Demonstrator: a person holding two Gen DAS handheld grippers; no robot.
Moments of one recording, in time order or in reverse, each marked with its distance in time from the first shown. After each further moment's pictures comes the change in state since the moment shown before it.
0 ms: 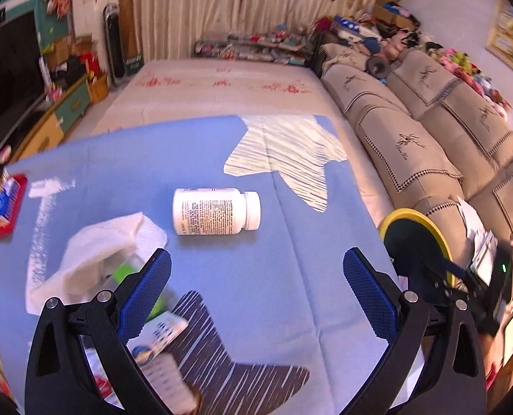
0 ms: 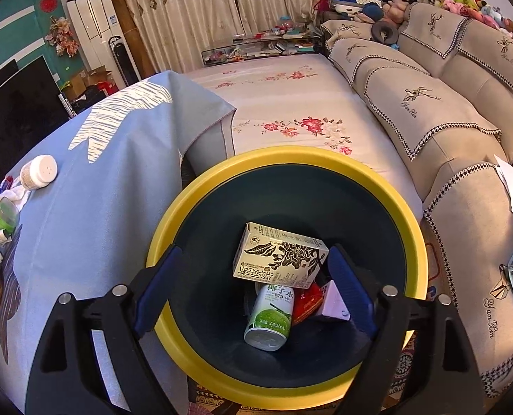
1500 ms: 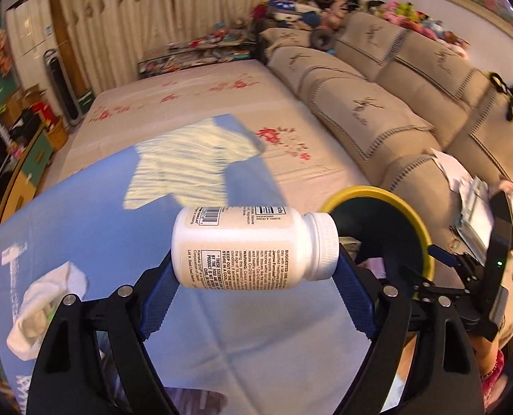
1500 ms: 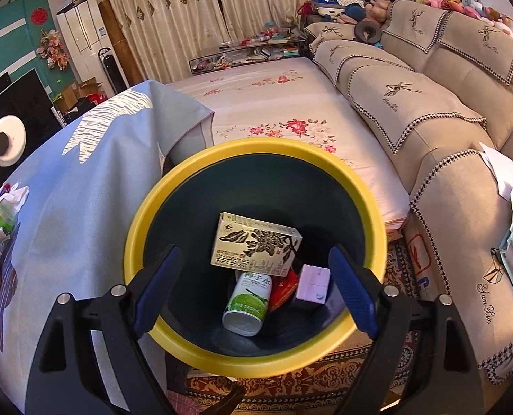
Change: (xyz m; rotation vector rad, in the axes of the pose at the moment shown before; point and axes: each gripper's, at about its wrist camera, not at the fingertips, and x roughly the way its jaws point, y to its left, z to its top) left arm 0.005 -0.136 0.000 0.306 -0.013 -0.070; right arm -0.027 -0.034 -0.024 0.052 -0.034 -0.045
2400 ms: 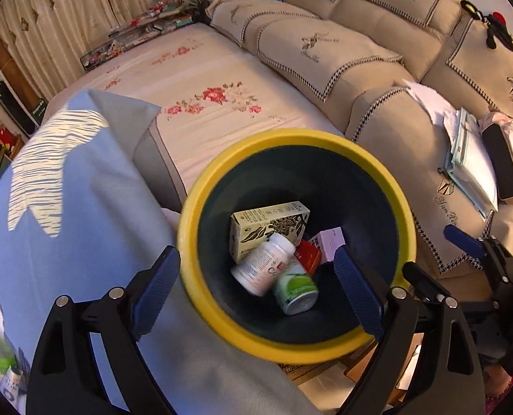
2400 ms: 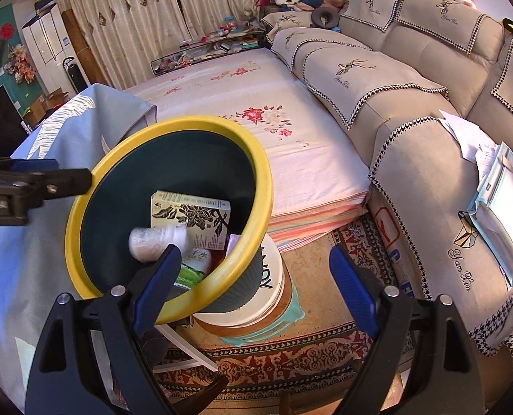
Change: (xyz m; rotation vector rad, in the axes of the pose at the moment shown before) left arm 0.111 -0.132 -0.007 0.163 0.160 -0.059; right arm -0.013 -0.063 -0.032 0.085 0.032 -0.093
